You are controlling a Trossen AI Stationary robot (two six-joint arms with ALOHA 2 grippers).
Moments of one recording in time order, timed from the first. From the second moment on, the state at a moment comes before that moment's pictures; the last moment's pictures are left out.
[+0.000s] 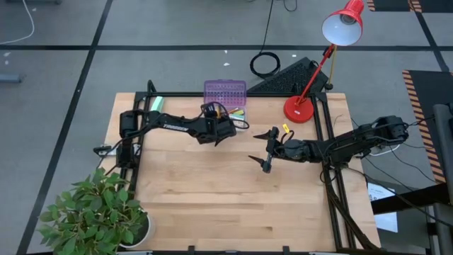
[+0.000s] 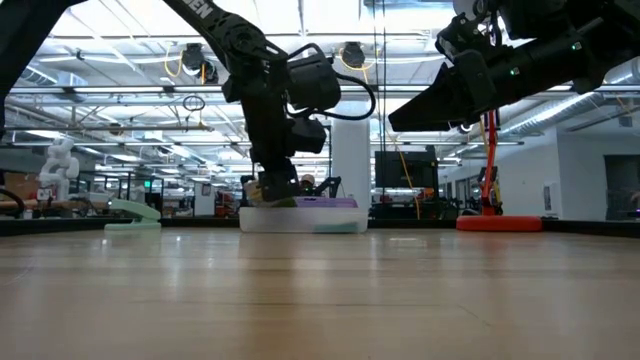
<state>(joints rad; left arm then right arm) 0.19 1.98 1.30 -0.49 -0.88 0.16 0.09 1.28 0.38 0.58 0.36 -0.01</state>
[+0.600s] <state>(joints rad) 0.19 1.98 1.30 -0.42 -0.75 0.12 0.09 1.28 0.38 0.58 0.36 -0.01</state>
